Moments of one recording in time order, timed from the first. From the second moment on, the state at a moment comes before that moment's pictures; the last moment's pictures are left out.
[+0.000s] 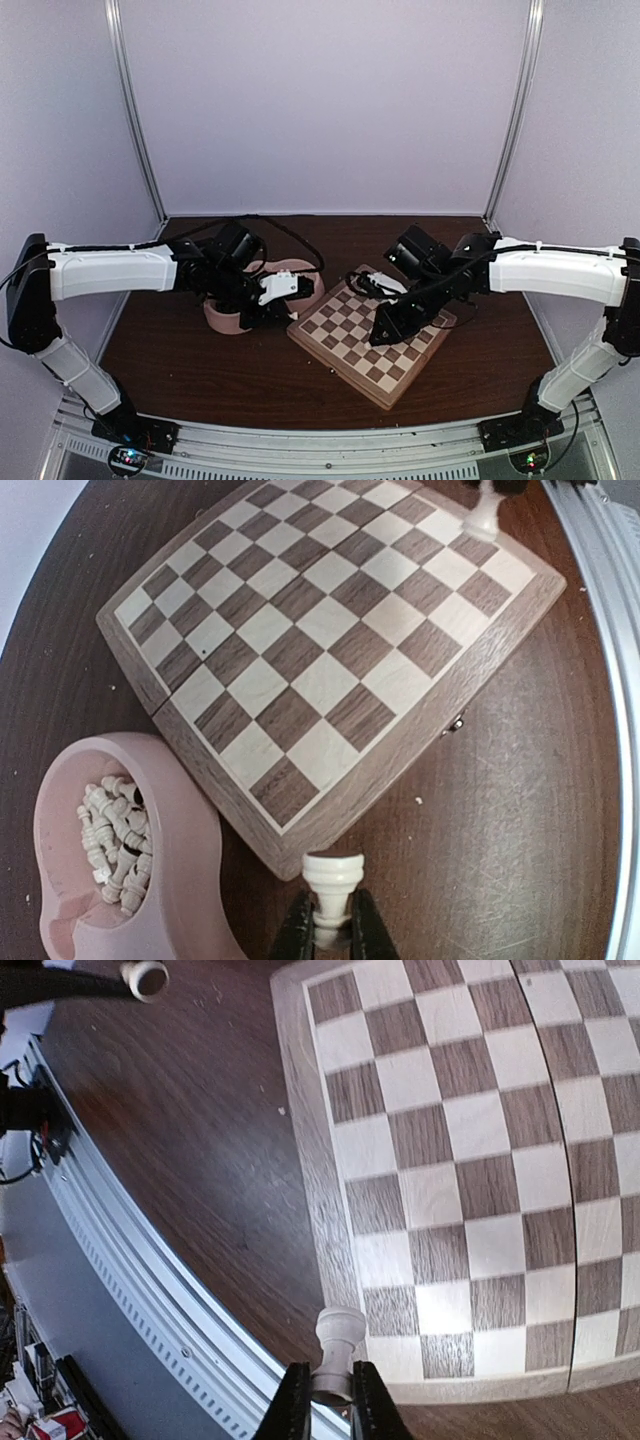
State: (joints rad) left arm -0.81 1.55 1.07 -0.45 0.35 0.65; right arm 0.90 1.49 1.15 -0.71 -0.31 0.40
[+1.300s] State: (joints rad) left arm -0.84 1.55 1.05 -0.43 0.20 0.58; right arm 1.06 1.71 1.22 -1.02 -0.11 0.39
